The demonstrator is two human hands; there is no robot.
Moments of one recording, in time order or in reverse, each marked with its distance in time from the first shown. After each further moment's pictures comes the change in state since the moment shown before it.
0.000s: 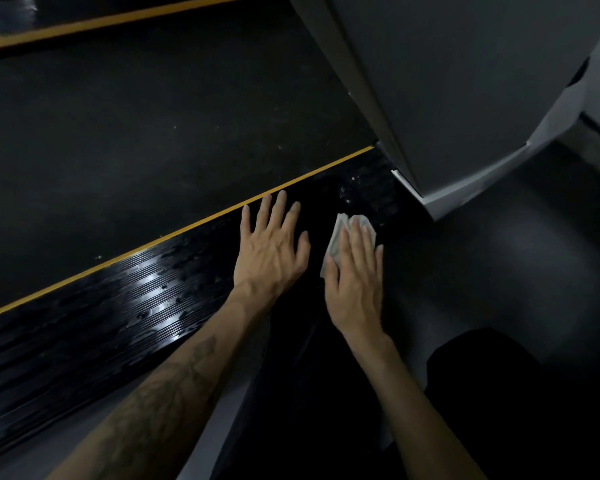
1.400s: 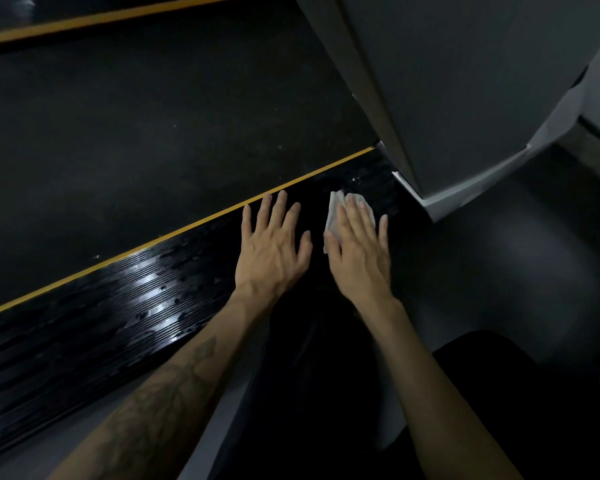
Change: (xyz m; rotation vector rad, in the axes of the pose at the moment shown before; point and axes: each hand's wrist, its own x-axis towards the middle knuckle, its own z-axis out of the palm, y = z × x) left_hand 0.003 0.000 0.004 -0.006 0.001 -0.013; right_hand 0.051 0.004 -0.014 -0.173 -0.158 -0.071
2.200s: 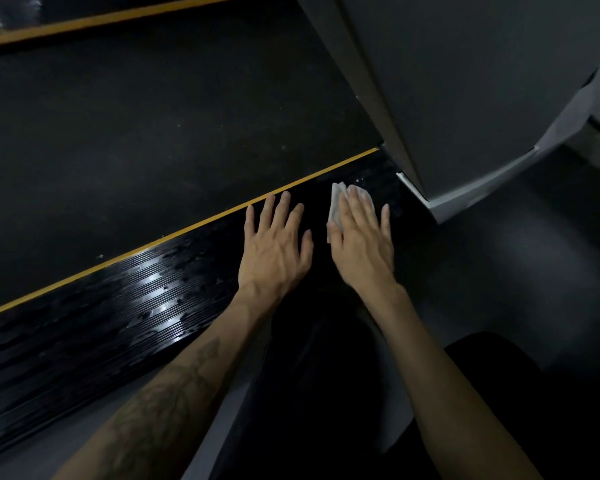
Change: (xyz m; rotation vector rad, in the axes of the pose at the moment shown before) left_hand 0.001 0.002 -0.002 -0.006 0.009 -0.008; right_hand 0.022 -0.004 -0.009 -0.040 -0.070 0.003
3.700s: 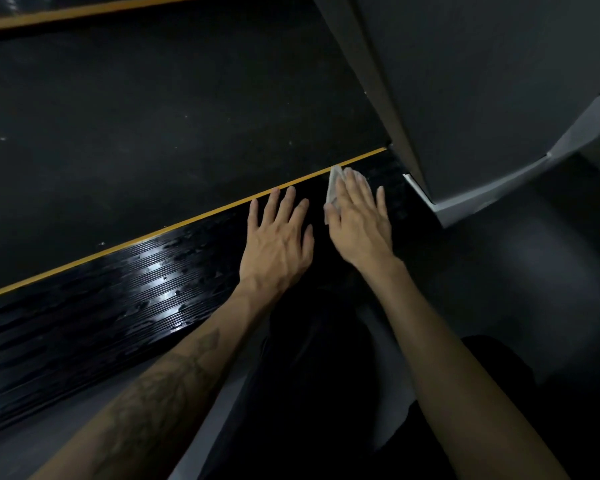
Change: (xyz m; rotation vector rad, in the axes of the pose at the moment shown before) left_hand 0.004 0.001 0.006 0.029 0.041 0.005; right_hand 0.038 0.000 -0.002 0.007 -0.059 -0.056
